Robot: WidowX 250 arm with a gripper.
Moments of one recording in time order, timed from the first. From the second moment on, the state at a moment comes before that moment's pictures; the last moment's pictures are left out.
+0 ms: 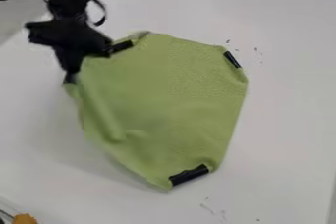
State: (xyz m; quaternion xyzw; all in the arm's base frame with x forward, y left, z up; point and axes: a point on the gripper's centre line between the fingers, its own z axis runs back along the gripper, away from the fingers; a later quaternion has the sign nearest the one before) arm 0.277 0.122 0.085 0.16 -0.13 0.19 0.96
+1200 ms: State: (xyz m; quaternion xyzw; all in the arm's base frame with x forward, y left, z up) arm 0.350 0.019 0.035 0.07 -0.09 0.09 0.99
